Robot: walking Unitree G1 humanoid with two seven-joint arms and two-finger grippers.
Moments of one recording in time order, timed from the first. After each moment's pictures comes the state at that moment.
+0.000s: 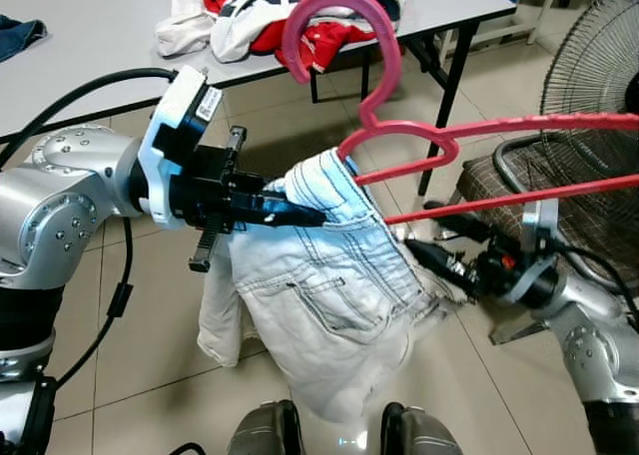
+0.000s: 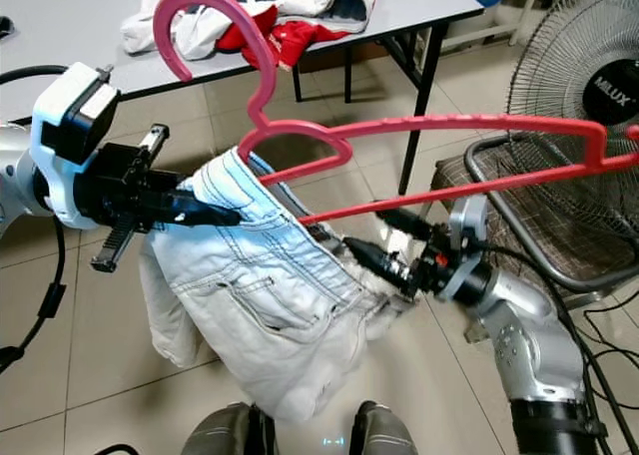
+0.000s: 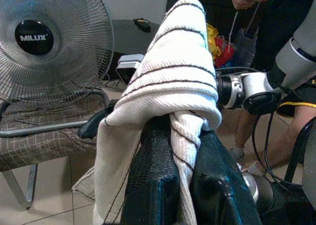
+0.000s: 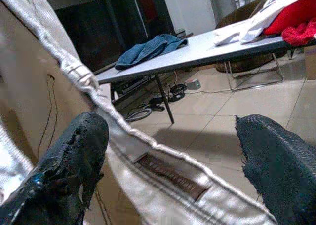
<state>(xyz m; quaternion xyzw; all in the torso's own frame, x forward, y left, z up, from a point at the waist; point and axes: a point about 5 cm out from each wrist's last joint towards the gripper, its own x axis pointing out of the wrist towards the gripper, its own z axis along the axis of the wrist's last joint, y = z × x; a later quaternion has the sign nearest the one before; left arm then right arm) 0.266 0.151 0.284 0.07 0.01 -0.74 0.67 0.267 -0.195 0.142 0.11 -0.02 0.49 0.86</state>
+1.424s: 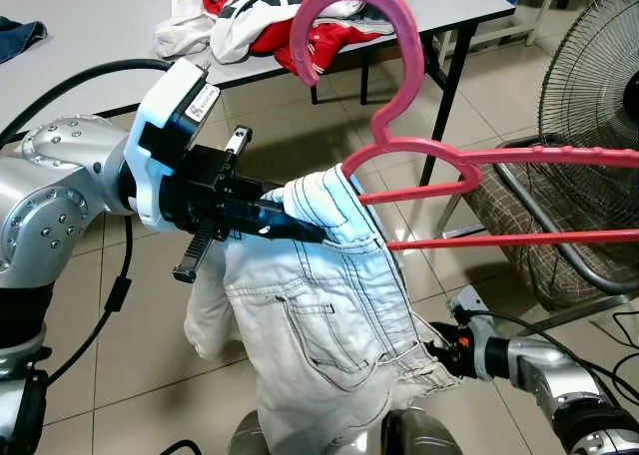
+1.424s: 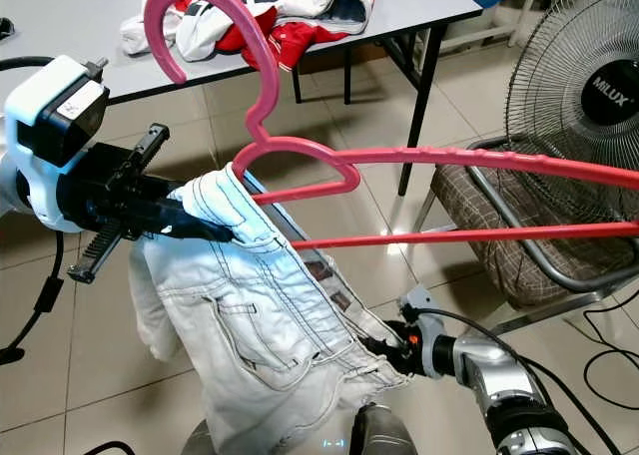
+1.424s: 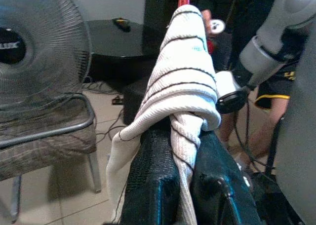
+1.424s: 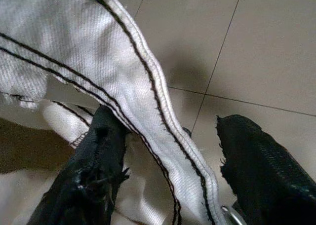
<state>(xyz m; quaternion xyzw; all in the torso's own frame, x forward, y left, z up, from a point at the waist) 0.255 0.148 0.294 0.08 0.01 -0.76 0.64 0.246 -0.213 0.000 0.05 0.35 0.40 0.85</state>
